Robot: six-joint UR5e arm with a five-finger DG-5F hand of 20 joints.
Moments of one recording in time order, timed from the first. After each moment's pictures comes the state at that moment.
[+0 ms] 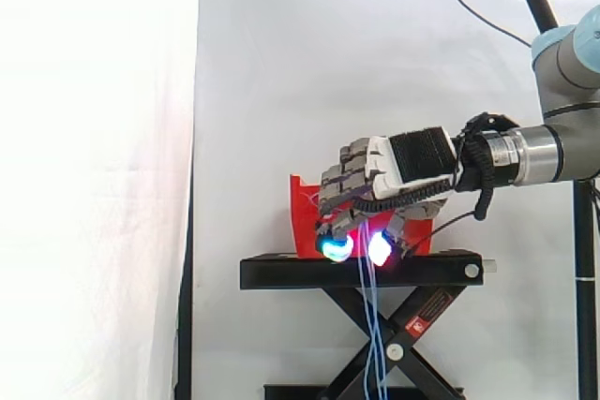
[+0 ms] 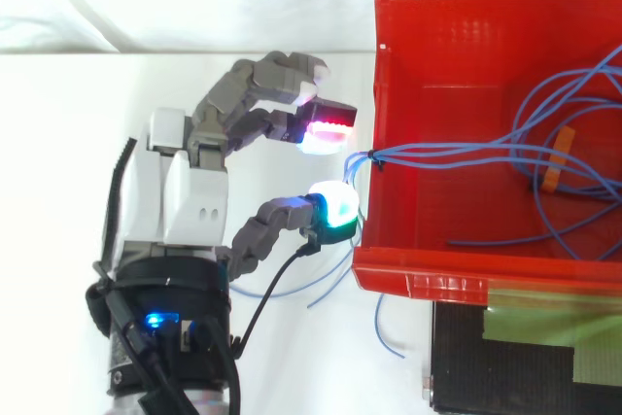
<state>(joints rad) -0.10 -2.16 -1.19 -3.06 -1.78 -2.62</state>
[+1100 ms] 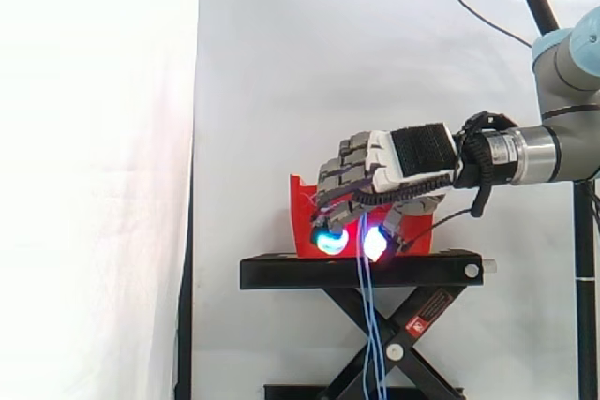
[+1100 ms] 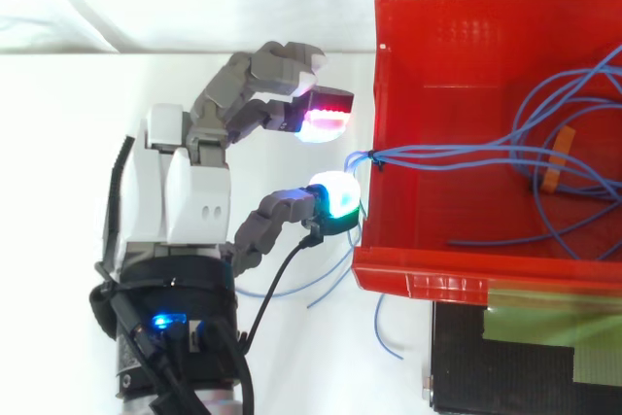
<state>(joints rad) -0.12 -2.16 -1.19 -3.02 -1.83 -2.62</state>
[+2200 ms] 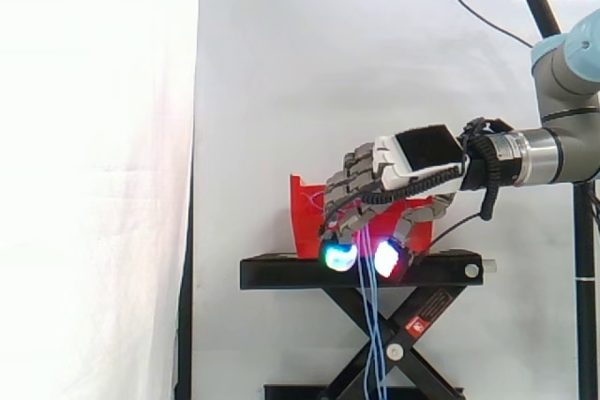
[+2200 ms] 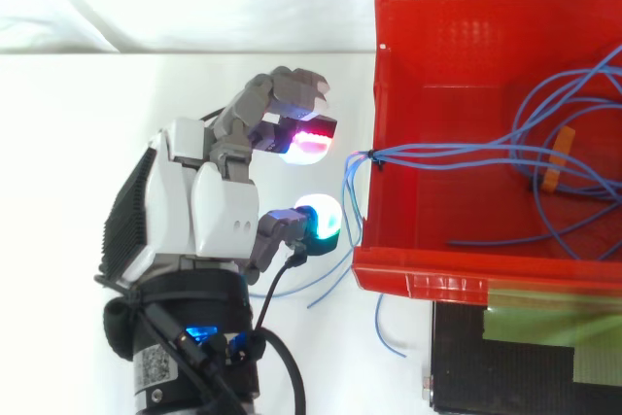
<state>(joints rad) -0.15 -2.16 -1.19 -3.03 -1.90 -2.42</state>
